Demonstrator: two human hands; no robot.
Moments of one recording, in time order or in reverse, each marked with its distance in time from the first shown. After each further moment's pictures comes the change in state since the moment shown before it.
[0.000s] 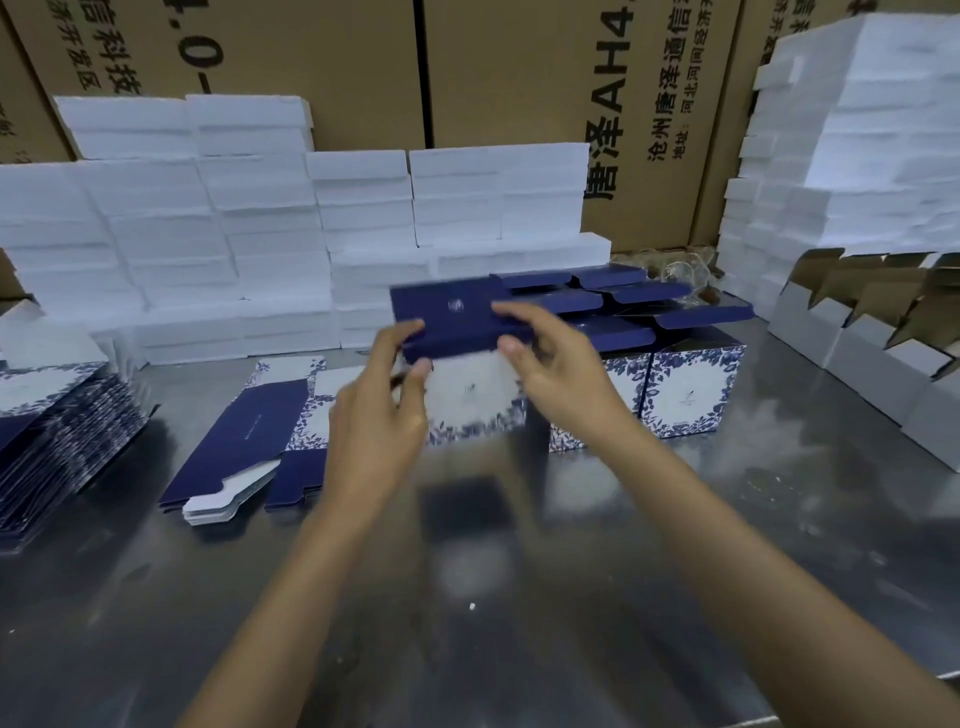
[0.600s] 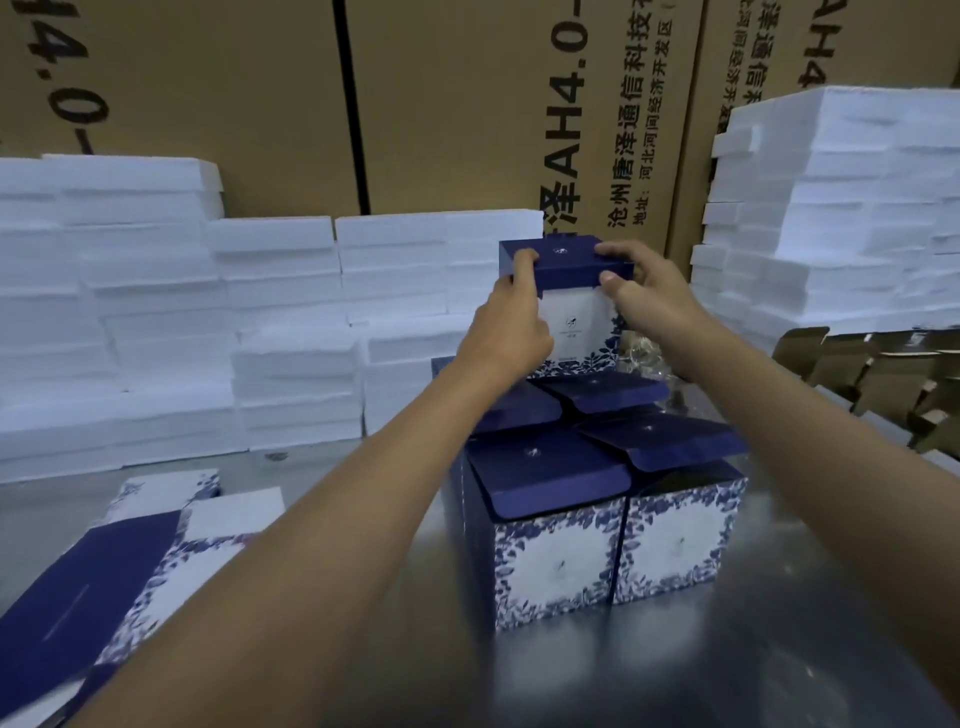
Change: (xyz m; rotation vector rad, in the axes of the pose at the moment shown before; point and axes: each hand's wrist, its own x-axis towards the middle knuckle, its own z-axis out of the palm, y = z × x) left_hand 0.220 0.068 0.207 0.203 -0.388 0.207; right_hand 0.209 0.063 -0.167 -0.137 0.281 0.118
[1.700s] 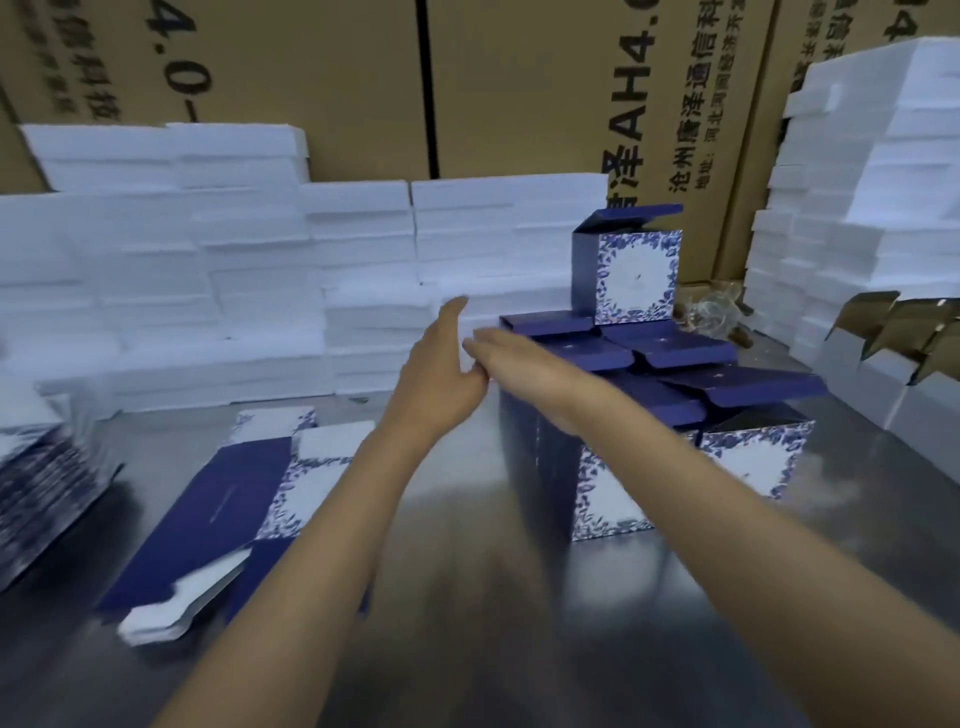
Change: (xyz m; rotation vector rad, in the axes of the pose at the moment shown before) left_hand -0.144 -0.089 -0.074 -0.168 0.061 -0.245; right_hand -0.137 -0.065 0.156 -0.112 -0.616 0.191
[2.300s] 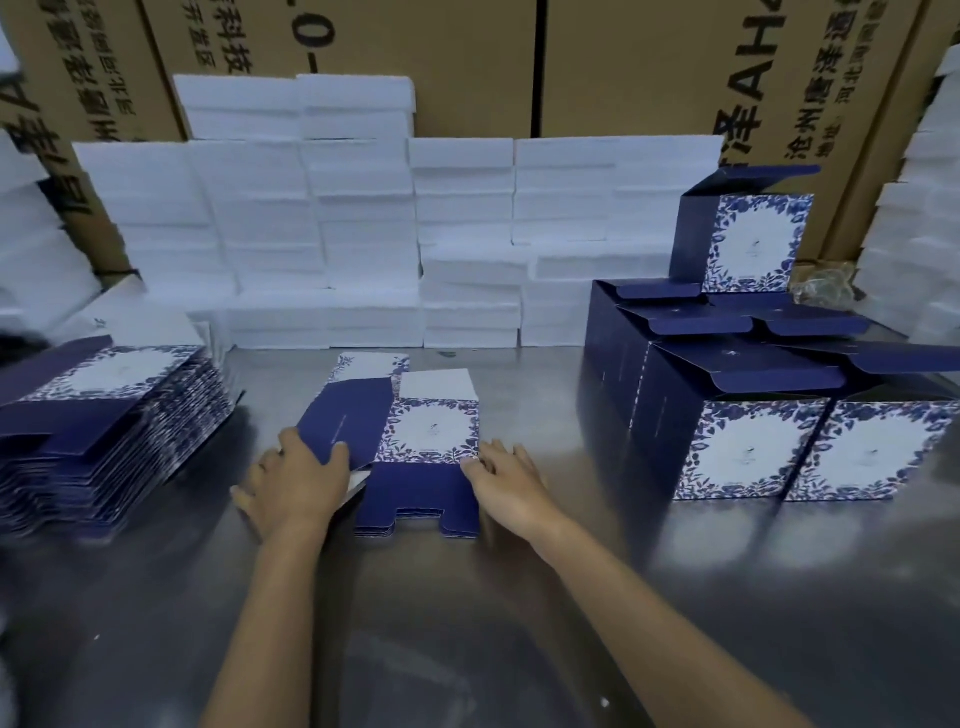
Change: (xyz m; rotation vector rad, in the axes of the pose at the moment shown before) left_hand -0.138 -0.172 -0.100 0.426 0.261 -0.832; right_hand -0.031 0.059 0.187 -0.135 -0.097 0.090
